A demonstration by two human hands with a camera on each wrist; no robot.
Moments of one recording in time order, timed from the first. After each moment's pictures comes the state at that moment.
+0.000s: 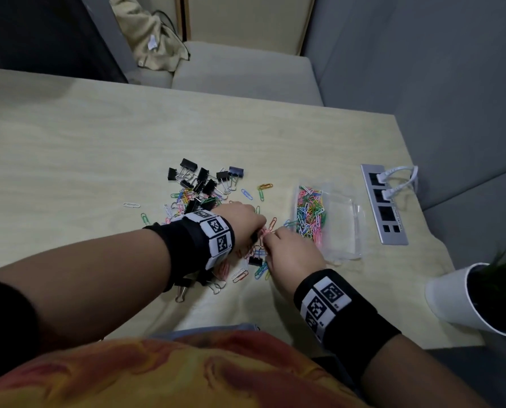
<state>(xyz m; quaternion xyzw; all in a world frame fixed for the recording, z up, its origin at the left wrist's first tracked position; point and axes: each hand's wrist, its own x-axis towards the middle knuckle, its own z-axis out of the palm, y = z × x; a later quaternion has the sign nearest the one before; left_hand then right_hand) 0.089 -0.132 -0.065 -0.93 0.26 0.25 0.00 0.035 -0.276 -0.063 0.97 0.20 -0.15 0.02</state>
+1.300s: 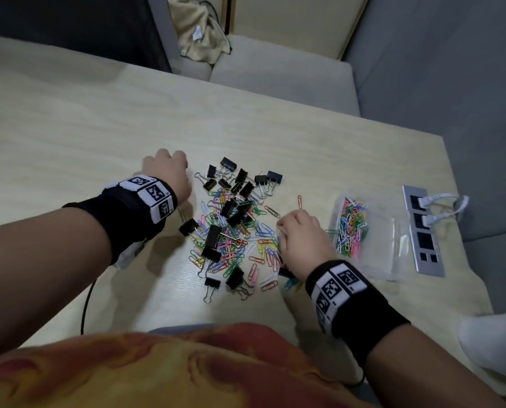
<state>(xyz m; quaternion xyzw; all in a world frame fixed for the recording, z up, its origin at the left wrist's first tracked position) 0.103 0.034 -0.072 -0.97 -0.20 0.12 -0.10 0.072 -0.238 -0.073 0.97 0.20 -0.12 -0.11</state>
